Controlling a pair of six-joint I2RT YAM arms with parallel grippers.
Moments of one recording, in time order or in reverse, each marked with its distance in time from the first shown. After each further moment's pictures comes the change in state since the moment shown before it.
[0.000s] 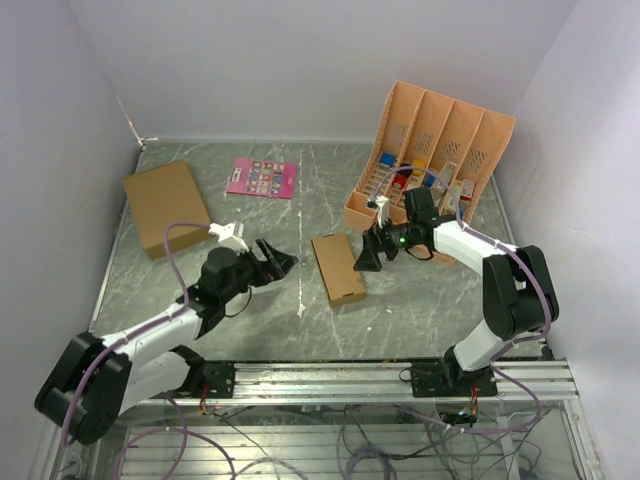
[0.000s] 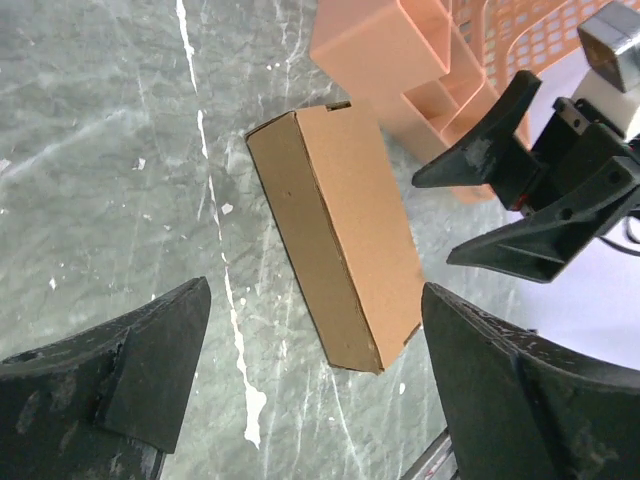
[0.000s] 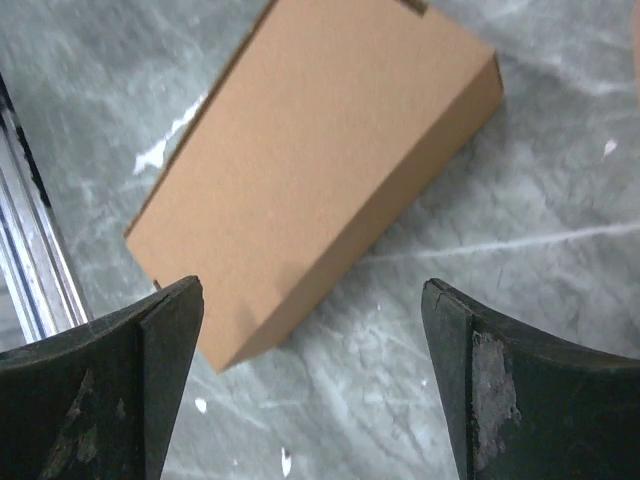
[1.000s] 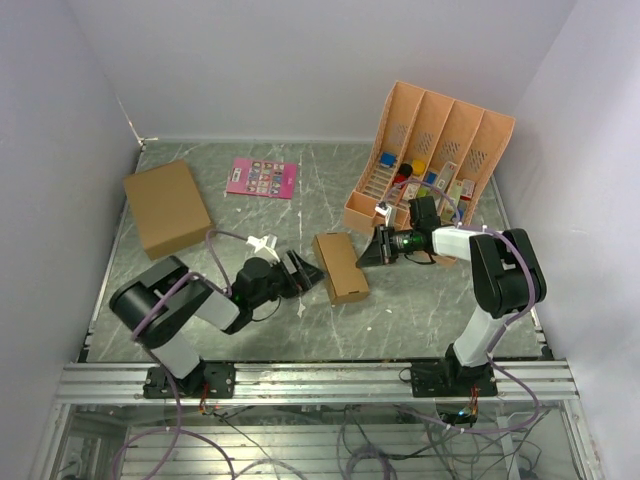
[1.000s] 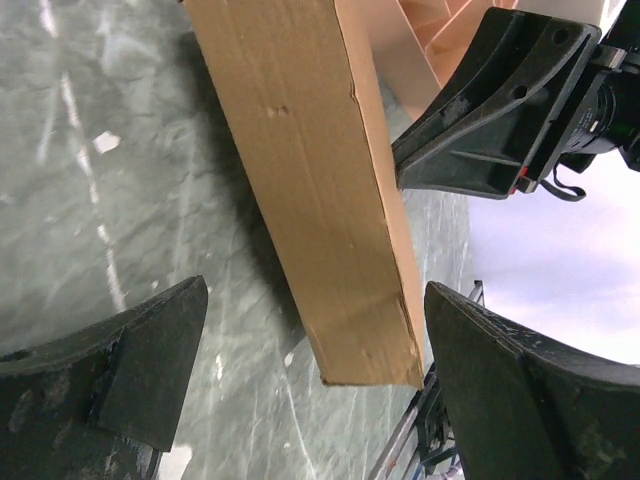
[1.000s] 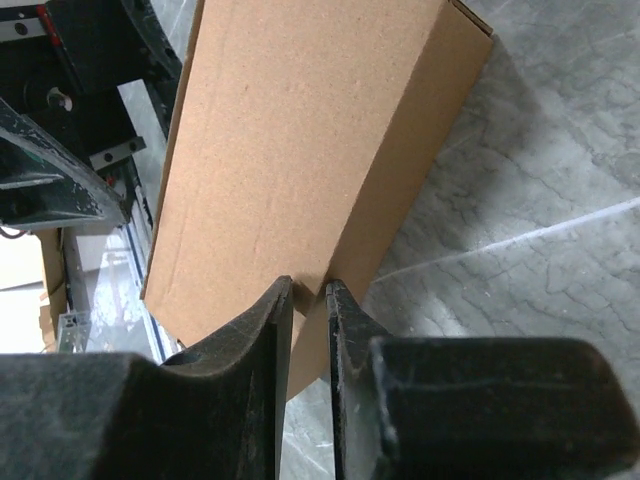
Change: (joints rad) left arm -0.192 0.518 -0.053 0.593 0.005 -0.213; right arm -0.082 0.143 -0.091 0.293 -0.204 0.359
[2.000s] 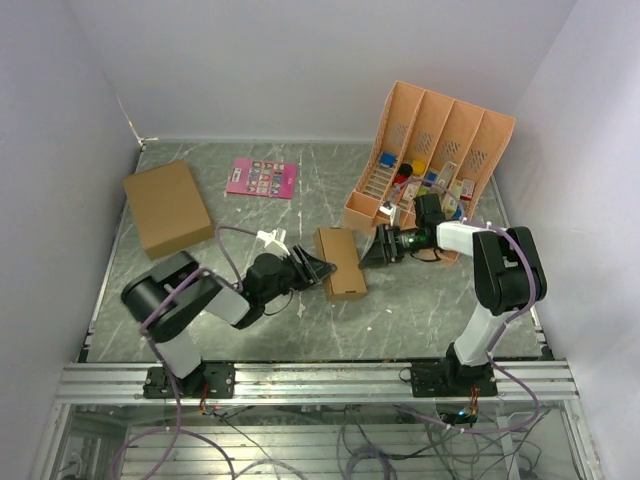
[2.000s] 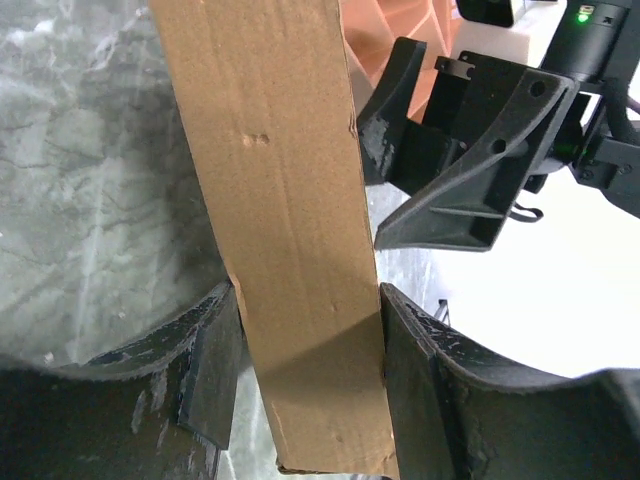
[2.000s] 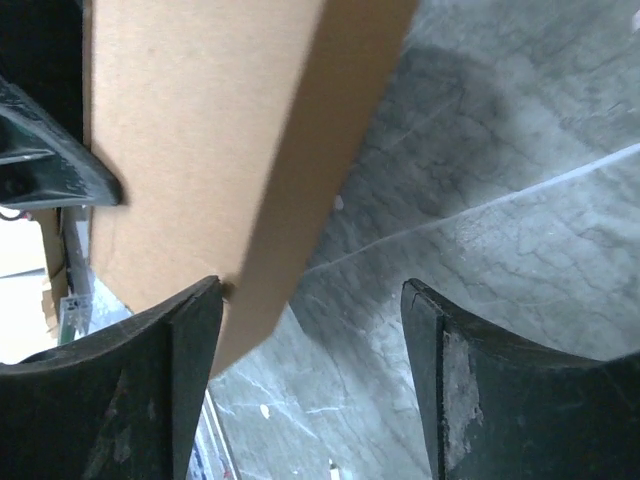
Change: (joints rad) left arm -0.064 0.165 0.111 0.143 -0.050 -0.082; right arm -0.038 0.023 0.039 -0.133 -0.026 -0.094
